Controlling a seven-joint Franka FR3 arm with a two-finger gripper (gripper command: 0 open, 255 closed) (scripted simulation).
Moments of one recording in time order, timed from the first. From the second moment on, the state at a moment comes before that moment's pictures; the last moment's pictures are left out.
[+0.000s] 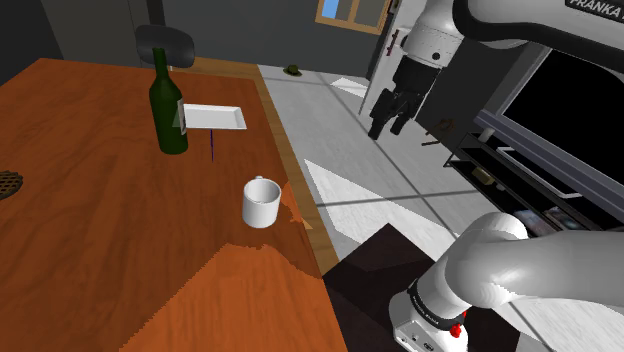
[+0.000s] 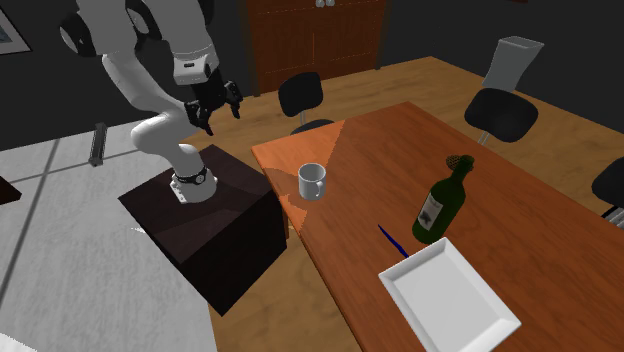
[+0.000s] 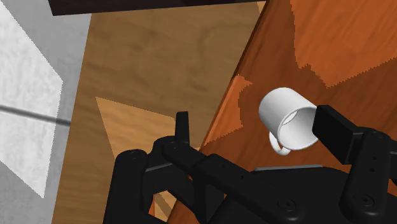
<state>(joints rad) 0.00 -0.79 0.01 -2.33 0.11 1.55 0.05</state>
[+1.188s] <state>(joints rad) 0.06 -0.34 0.29 -2.27 0.14 1.90 0.30</state>
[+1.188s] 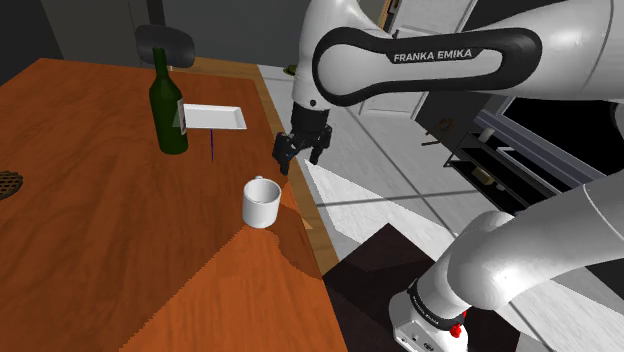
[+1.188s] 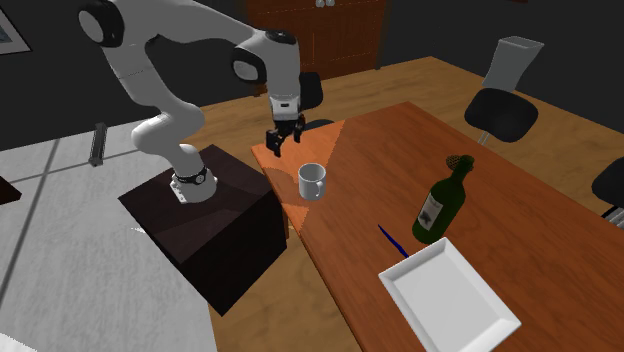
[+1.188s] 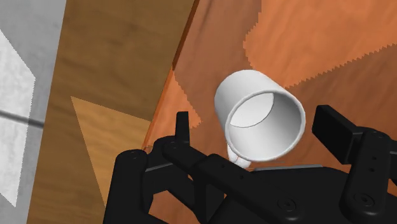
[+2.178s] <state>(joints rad) 0.11 0.12 0.41 -2.07 -0.02 2.08 0.54</state>
